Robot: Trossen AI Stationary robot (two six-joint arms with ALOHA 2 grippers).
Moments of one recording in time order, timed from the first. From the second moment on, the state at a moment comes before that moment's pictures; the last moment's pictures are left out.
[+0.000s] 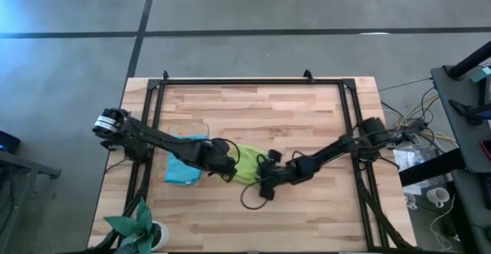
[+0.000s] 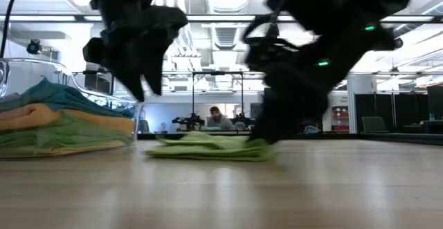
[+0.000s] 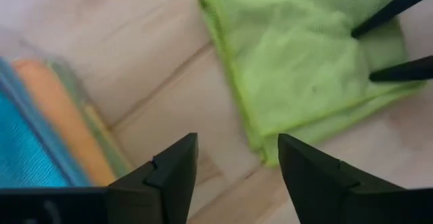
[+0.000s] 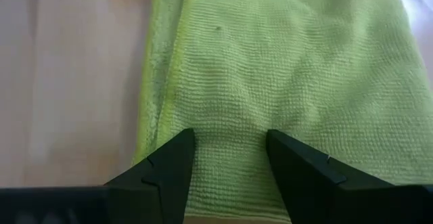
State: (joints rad) left arm -0.26 1.63 1.16 -0.82 -0.27 -1.14; right arm 0.33 1.96 0.95 0.09 0.36 0.42
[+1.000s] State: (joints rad) left arm -0.21 1.99 1.20 -0.29 -0.52 -1.22; right arm 0.37 1.45 0.63 0.00 0.53 0.51
